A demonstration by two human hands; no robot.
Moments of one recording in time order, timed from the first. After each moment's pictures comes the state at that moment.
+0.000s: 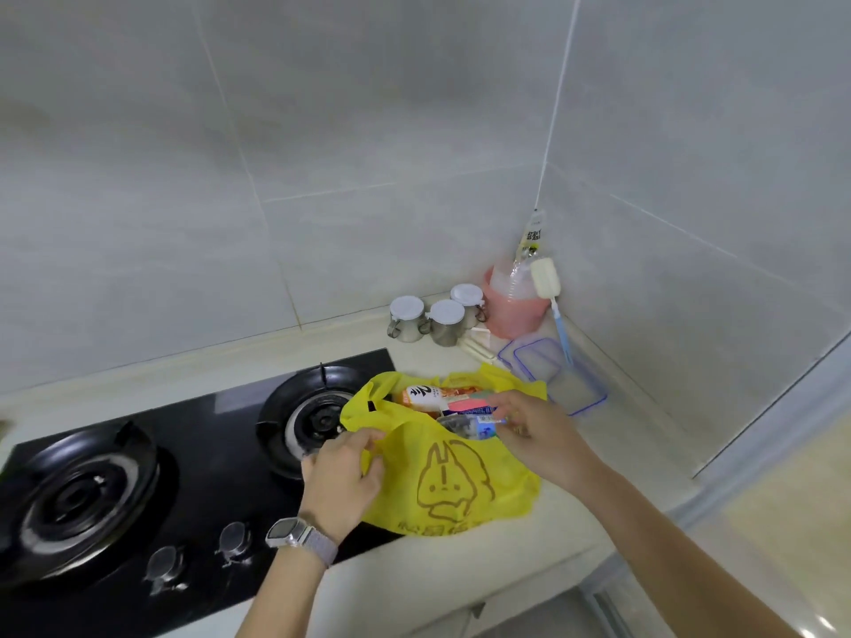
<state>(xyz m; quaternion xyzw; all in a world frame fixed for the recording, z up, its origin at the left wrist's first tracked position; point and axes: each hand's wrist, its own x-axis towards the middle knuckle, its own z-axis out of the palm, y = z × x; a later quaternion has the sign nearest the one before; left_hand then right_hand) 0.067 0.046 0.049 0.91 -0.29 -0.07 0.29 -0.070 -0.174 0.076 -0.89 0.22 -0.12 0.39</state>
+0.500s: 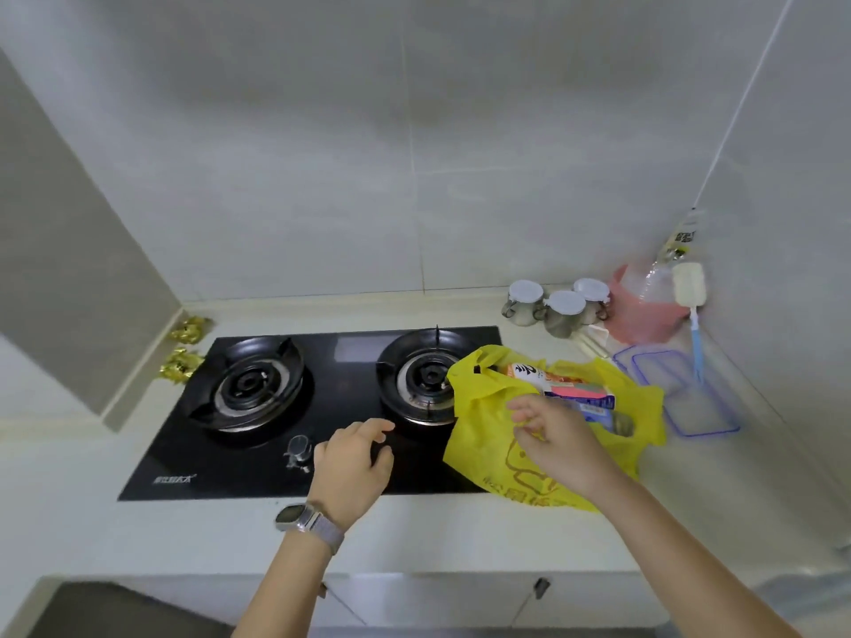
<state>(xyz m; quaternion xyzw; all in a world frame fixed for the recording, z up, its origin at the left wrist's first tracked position) 0.024 0.163 0.062 0.95 -0.15 -0.02 0.26 -0.047 -0.095 0.066 -0.91 0.09 -0.05 0.41</state>
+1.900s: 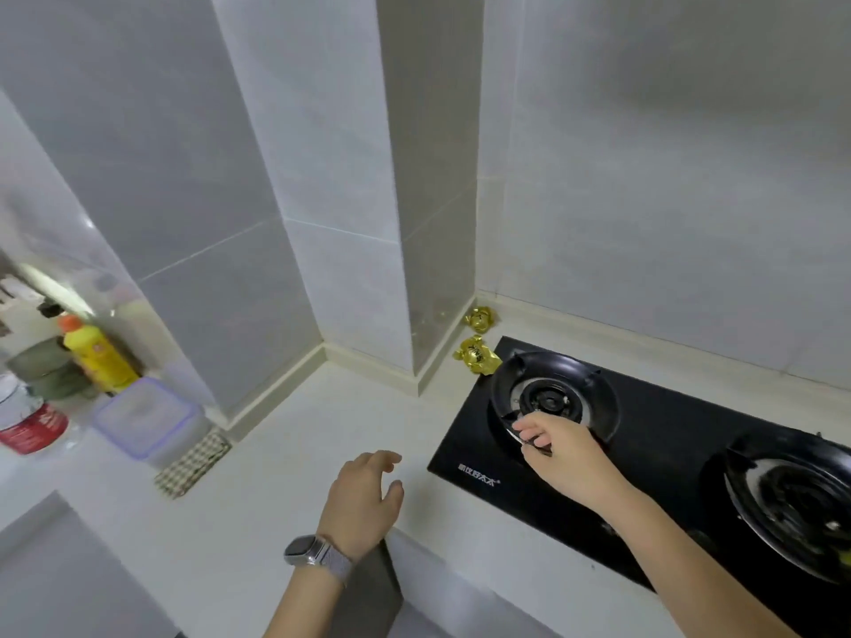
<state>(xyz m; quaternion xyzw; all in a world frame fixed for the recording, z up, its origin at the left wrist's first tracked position) 0.080 0.605 0.037 0.95 0.07 0.02 0.30 0.160 0.341 0.063 -0.92 -0.14 0.08 0.35</state>
